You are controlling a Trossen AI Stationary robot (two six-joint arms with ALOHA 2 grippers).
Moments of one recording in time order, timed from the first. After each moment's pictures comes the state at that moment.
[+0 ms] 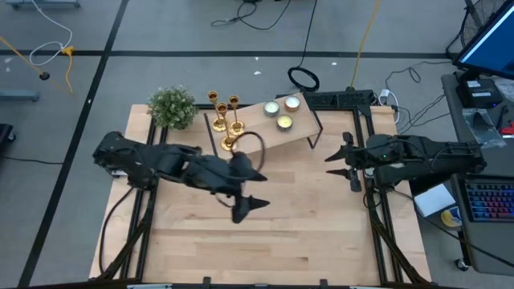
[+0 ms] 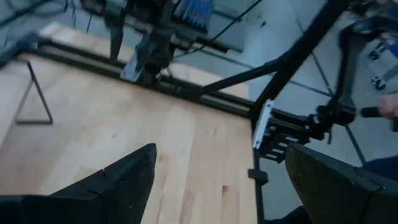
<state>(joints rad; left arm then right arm) -0.32 1.66 1.88 -0.68 -0.22 -0.48 0.06 0.65 0.82 -0.68 0.02 -0.06</state>
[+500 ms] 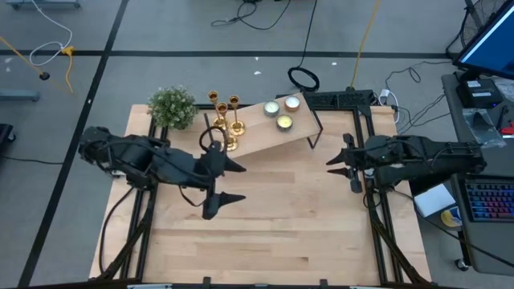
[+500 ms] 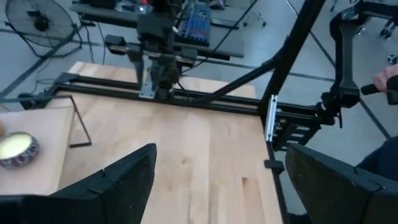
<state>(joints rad) -0.39 1.51 1.88 -0.79 -0.31 -0.32 0.06 0.65 0.82 -0.72 0.02 -0.02</state>
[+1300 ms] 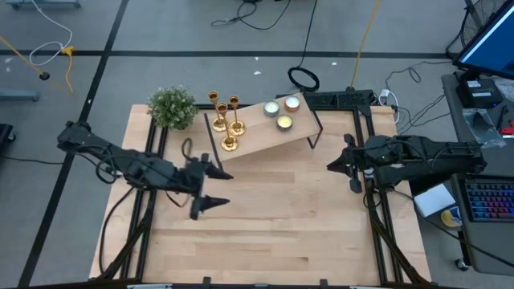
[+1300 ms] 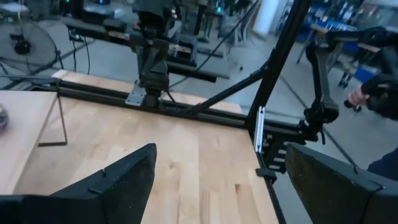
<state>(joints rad) -0.42 1.11 1.02 -0.09 -0.31 -0.32 0.06 0.65 0.82 -0.74 0.02 0.07</state>
